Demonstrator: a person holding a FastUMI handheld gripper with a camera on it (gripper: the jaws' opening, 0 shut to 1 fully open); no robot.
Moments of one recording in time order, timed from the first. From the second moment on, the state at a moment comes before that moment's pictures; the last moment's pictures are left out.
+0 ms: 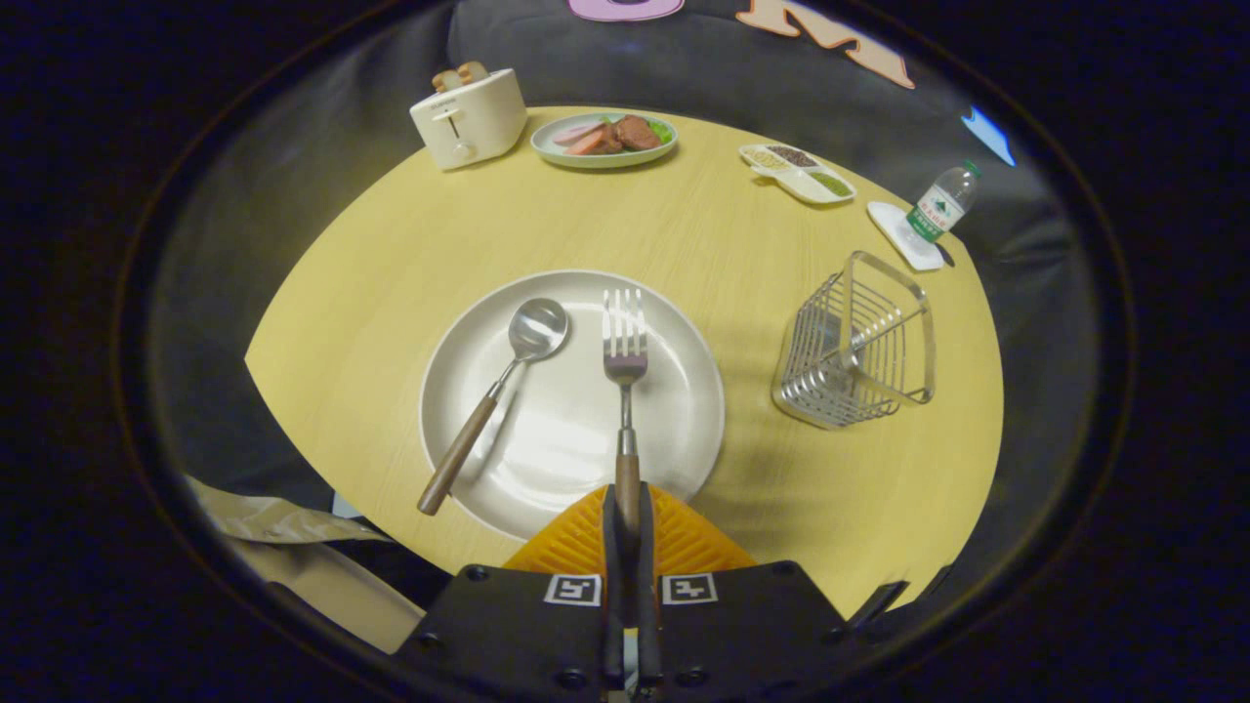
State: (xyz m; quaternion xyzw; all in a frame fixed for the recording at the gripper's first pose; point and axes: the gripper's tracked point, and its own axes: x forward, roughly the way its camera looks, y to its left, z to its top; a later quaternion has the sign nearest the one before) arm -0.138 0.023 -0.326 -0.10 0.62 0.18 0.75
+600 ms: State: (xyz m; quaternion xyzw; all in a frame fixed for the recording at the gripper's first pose) arm -0.078 -0.038 -0.276 -0.14 0.61 0.18 0.76
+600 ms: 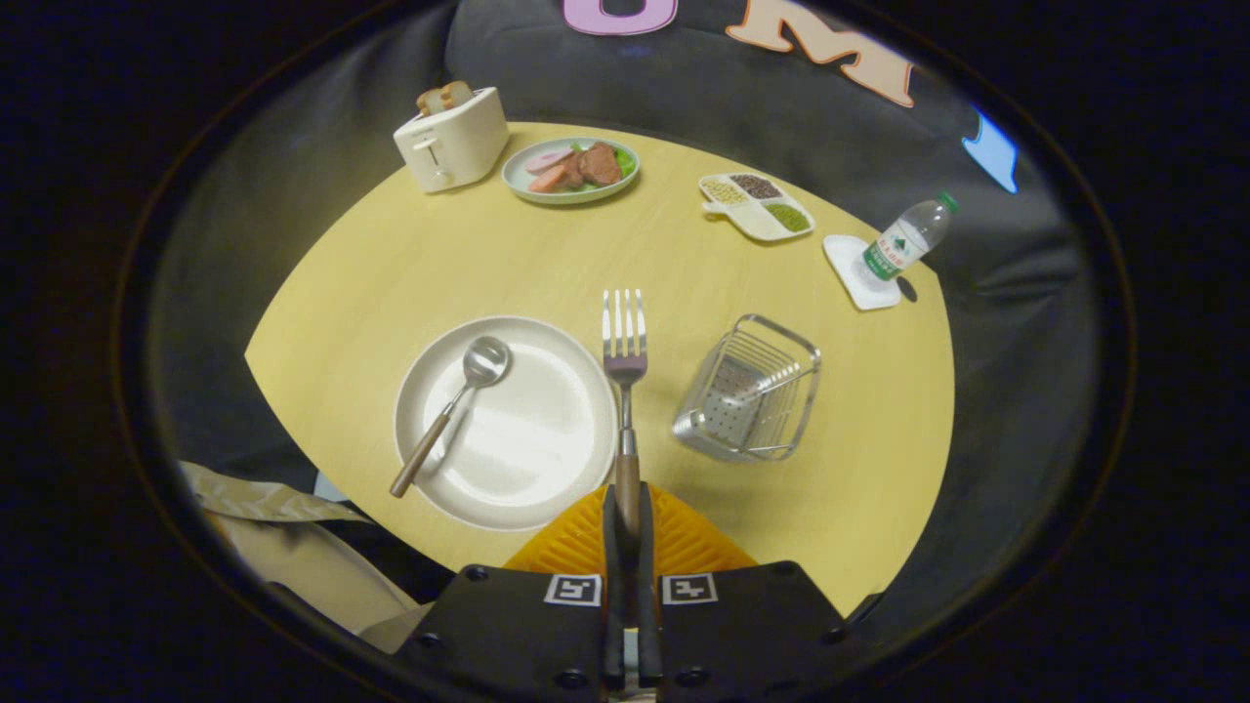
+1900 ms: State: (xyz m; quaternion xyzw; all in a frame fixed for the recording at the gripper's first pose) arm -0.055 -0.123 -0.301 -0.21 0.69 0.15 0.67
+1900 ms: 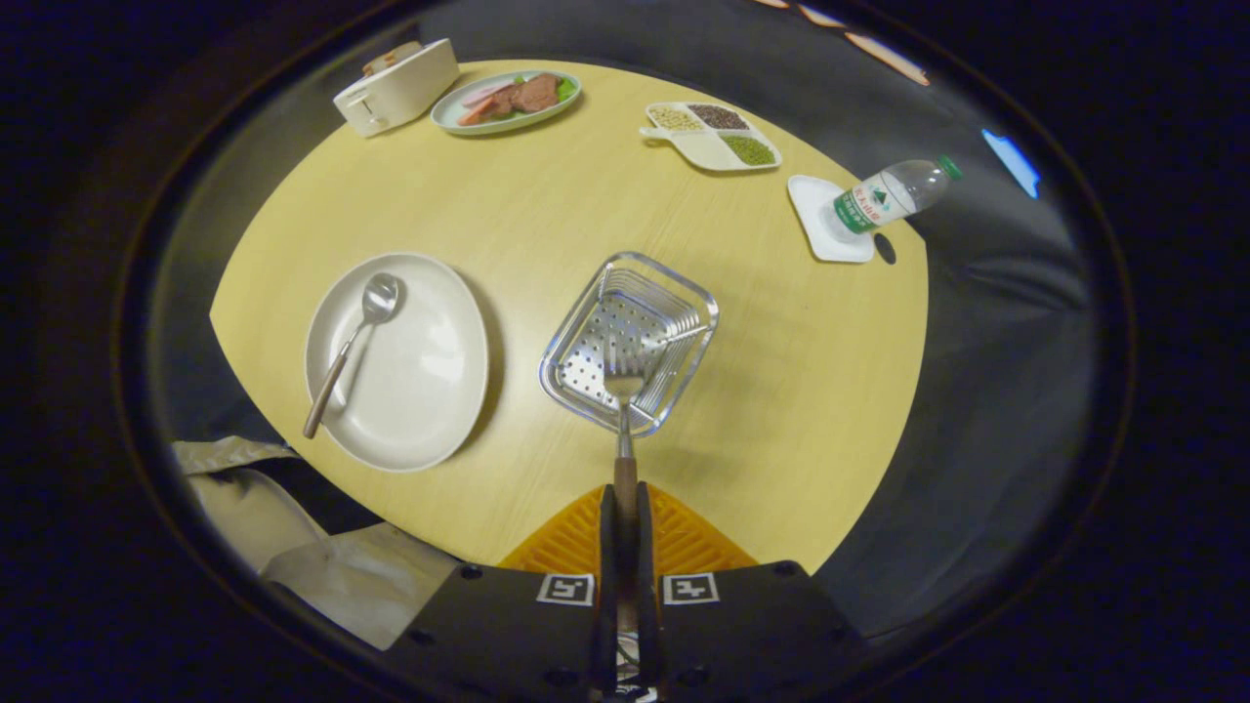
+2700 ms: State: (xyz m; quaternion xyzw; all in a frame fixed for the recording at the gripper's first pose) arm -0.033 -0.094 -0.290 -0.13 0.58 0.11 0.80
